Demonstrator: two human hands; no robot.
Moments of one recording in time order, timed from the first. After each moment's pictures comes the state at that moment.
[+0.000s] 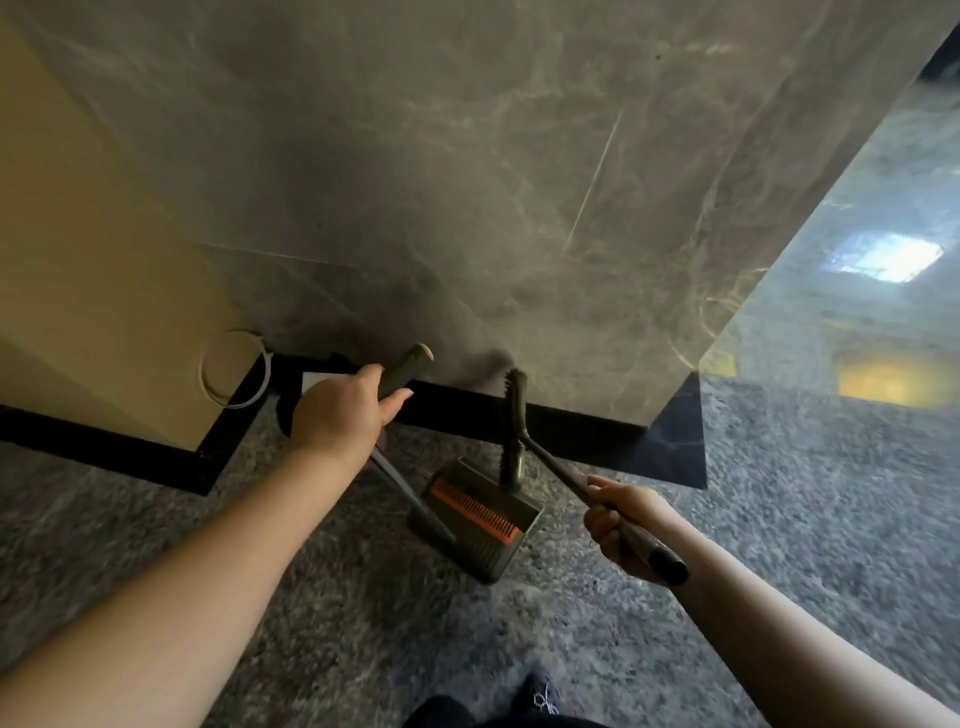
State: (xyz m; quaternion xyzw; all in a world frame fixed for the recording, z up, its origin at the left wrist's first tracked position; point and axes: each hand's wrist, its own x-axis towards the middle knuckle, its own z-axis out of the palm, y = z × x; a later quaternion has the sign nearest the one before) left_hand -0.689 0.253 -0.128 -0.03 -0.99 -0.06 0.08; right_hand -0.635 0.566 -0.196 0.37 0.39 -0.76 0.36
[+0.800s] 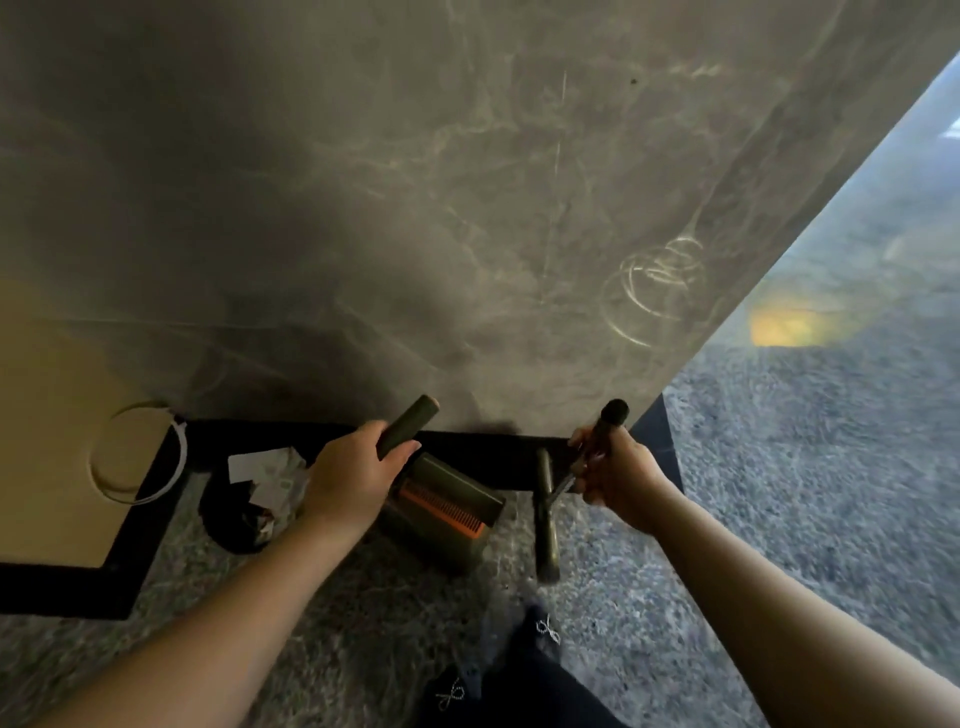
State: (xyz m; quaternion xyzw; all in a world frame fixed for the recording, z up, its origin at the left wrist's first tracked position) left_hand -0.865 0.267 -0.190 -0.03 -0.96 -0.29 -0.03; right_hand -0.832 0.556 -0.200 0.33 0.56 -0.74 0.18
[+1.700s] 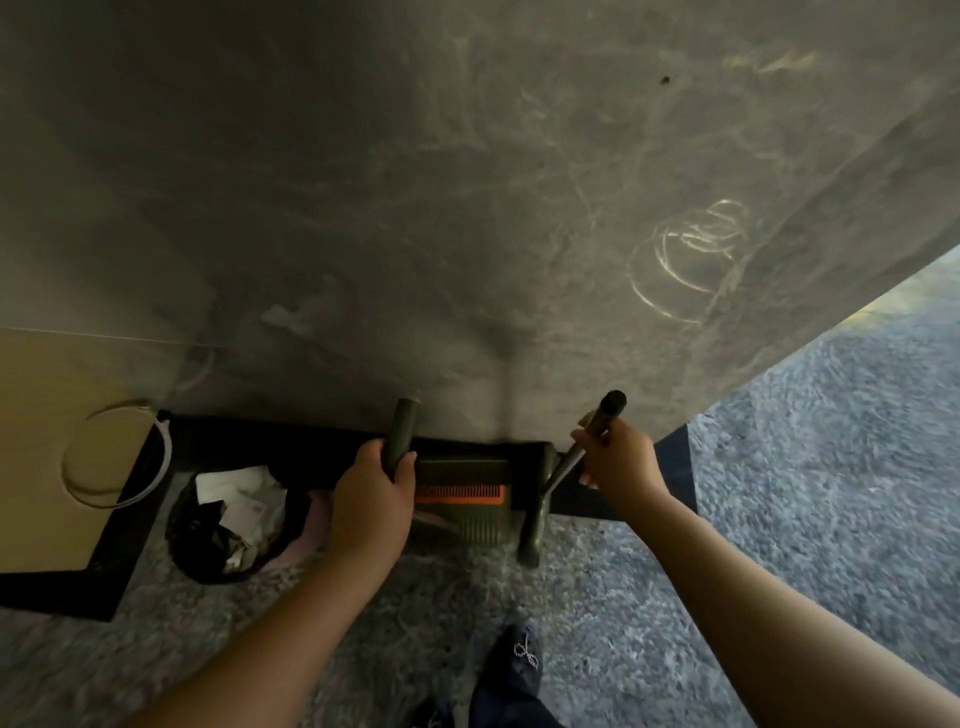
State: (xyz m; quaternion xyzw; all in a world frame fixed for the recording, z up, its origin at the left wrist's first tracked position) left_hand -0.974 0.376 -0.232 0.16 -0.92 -0.34 -0.08; right_hand -0.991 0.634 -0.256 0.27 0.81 -0.49 0.16
